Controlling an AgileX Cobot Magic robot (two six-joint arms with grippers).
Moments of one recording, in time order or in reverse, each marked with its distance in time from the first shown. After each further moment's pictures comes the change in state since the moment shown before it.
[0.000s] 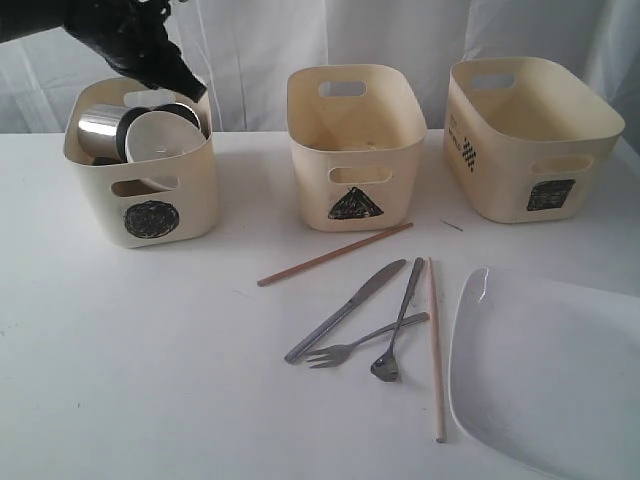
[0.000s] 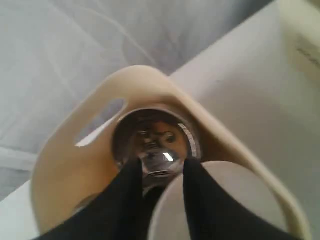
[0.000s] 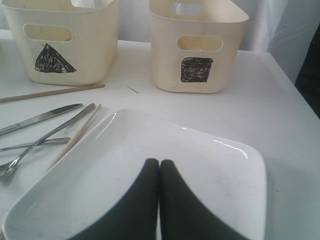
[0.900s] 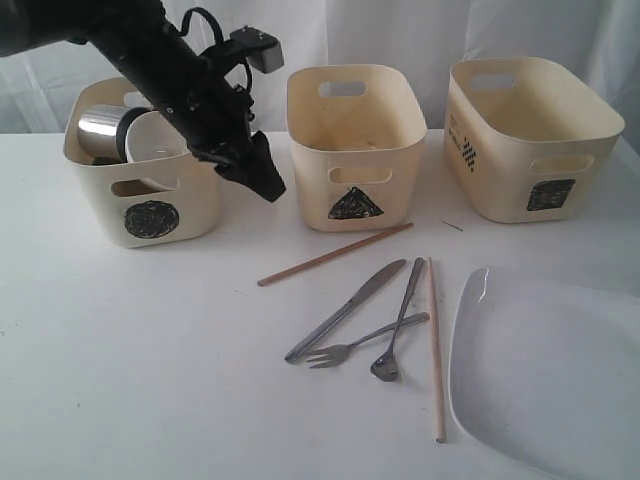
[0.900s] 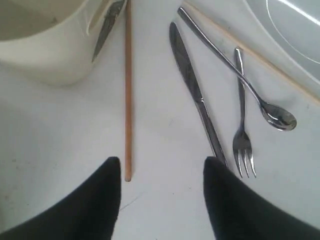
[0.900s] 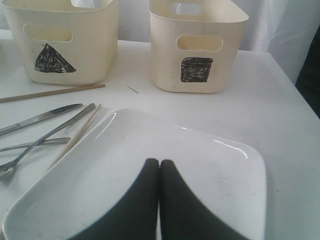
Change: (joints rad) left arm -0.053 0.018 0.000 -0.845 0.553 0.678; right arm 0.000 0.000 0.000 0.000 0.000 0.000
